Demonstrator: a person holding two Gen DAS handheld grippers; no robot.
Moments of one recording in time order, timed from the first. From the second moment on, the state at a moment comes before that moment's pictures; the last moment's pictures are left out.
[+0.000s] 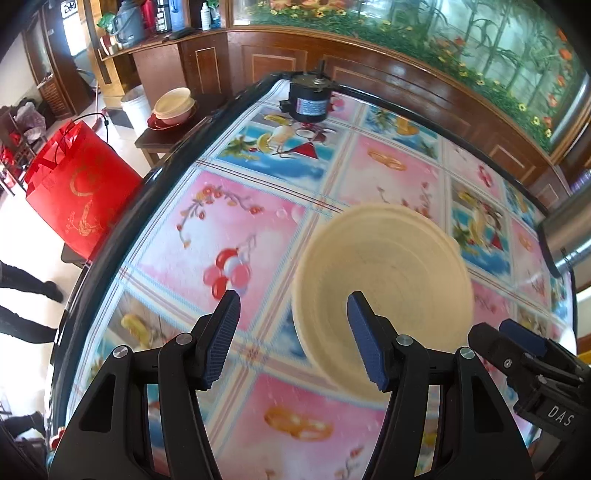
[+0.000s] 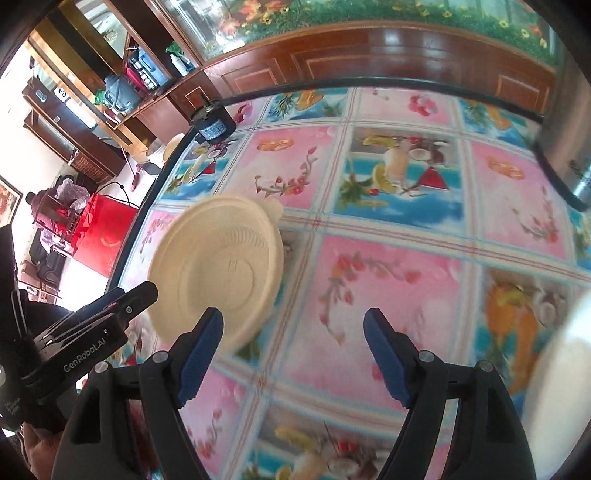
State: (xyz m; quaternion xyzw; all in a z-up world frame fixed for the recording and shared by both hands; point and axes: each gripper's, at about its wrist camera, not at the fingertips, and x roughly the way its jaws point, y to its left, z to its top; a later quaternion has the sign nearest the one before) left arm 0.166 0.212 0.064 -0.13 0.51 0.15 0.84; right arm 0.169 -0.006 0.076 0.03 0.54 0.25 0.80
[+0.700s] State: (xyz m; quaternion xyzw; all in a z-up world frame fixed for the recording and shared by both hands) left arm 0.194 0.214 0.028 -0.13 0.55 0.14 0.81; right arm 0.193 0.009 0.051 0.02 0.56 0.25 0.79
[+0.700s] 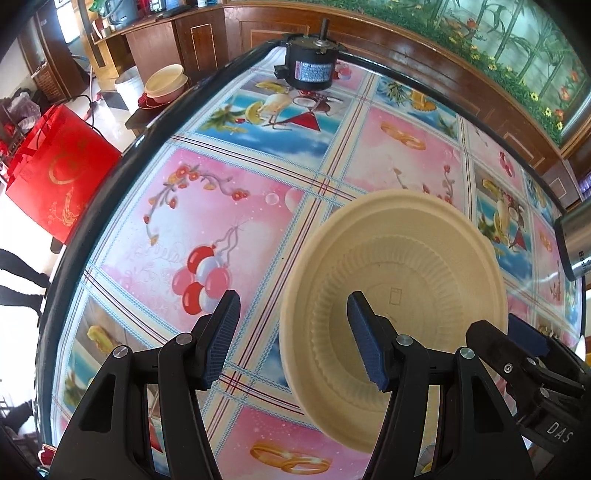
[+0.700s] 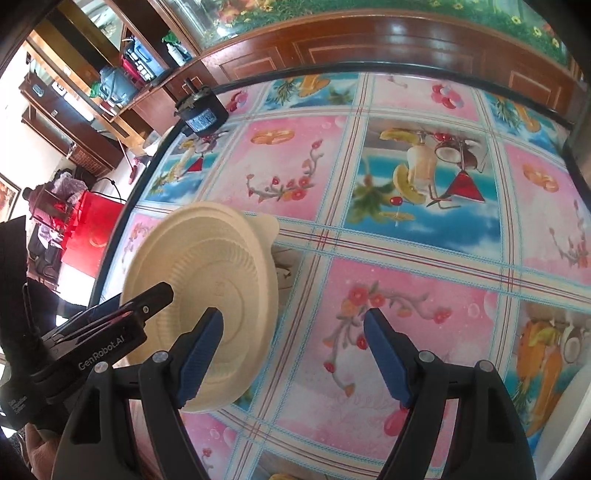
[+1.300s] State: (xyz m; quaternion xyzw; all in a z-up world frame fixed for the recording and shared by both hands) left arm 0.158 0.175 0.040 -0.14 0.56 0.09 0.81; right arm 0.161 0.000 0.069 -0.03 0.54 0.27 0.80
